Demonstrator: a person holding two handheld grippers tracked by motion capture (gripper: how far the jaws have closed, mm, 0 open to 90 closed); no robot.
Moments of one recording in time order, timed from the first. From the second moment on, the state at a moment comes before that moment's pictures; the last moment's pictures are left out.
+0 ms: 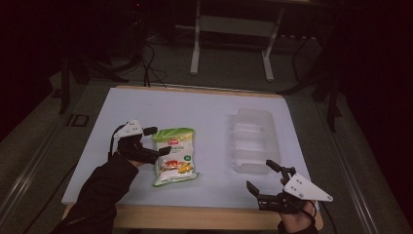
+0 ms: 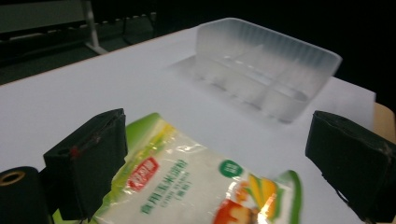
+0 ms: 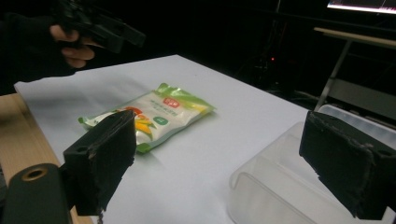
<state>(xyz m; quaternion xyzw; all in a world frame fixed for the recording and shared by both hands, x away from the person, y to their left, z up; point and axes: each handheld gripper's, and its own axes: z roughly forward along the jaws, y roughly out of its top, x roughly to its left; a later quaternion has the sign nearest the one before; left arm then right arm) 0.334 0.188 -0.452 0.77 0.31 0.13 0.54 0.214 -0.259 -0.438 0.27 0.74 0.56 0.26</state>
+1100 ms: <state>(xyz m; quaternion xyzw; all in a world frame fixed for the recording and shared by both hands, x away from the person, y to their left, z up) 0.396 0.203 -0.525 0.78 0.44 0.11 0.42 0.212 -0.246 -0.444 0.25 0.76 0.55 0.24</state>
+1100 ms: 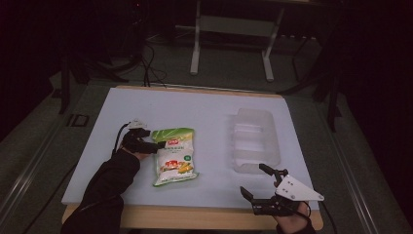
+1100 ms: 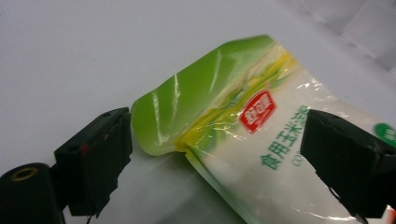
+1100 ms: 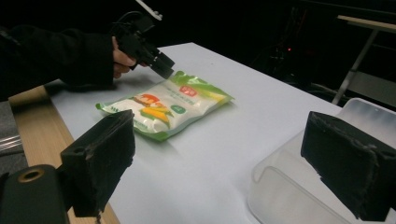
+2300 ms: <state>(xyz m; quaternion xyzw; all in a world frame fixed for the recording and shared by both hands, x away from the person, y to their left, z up) 0.395 0.165 -0.523 0.83 0.41 0.11 0.35 0.215 -0.250 -0.444 0.25 0.76 0.55 0.23</state>
